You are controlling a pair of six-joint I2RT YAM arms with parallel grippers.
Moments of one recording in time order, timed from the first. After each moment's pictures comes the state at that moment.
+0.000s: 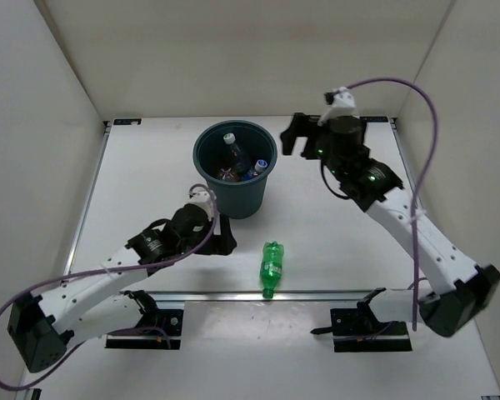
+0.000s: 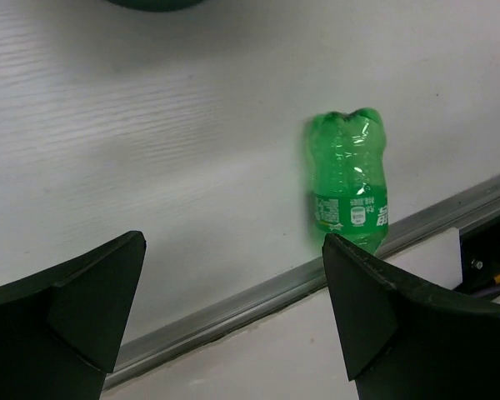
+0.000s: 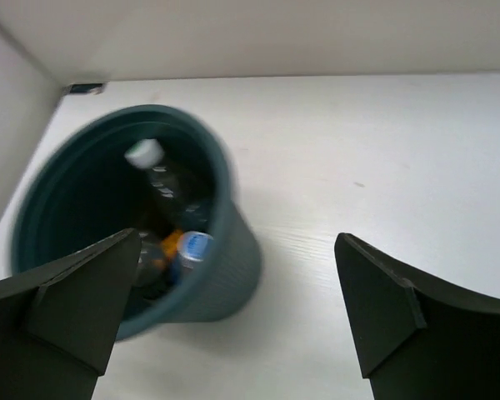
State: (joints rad) left arm -0.80 0.92 0.70 -0.51 -0.11 -0.64; right arm 0.59 1.31 1.41 -0.31 0.24 0.33
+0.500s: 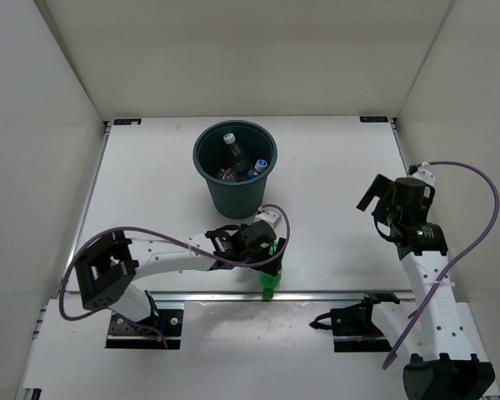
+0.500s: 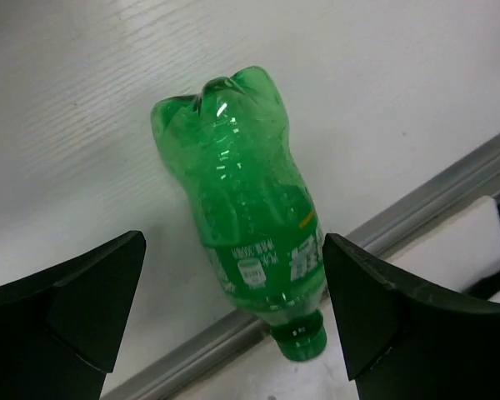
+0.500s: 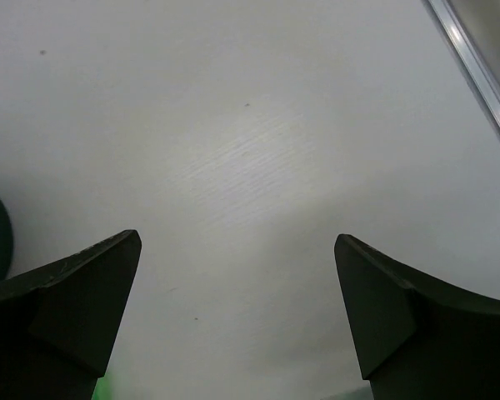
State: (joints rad) left arm -1.14 1.48 0.89 -0.29 -0.18 -0.64; right arm 0.02 0.83 0.88 -0.65 0.22 0.42
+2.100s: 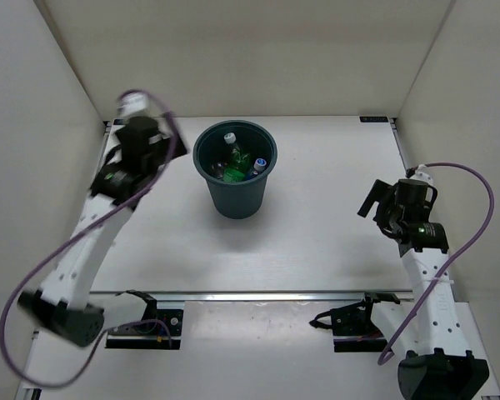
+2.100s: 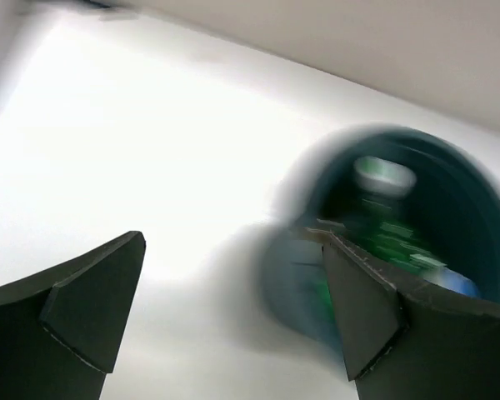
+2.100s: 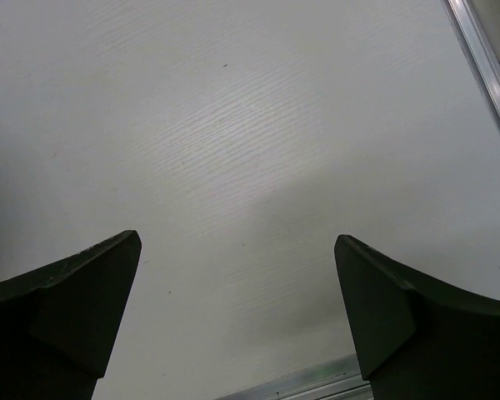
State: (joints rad) left arm -0.50 1.34 1.53 -0.60 -0.46 -0.41; right arm -0.07 0.80 0.83 -0.73 0.15 0.35
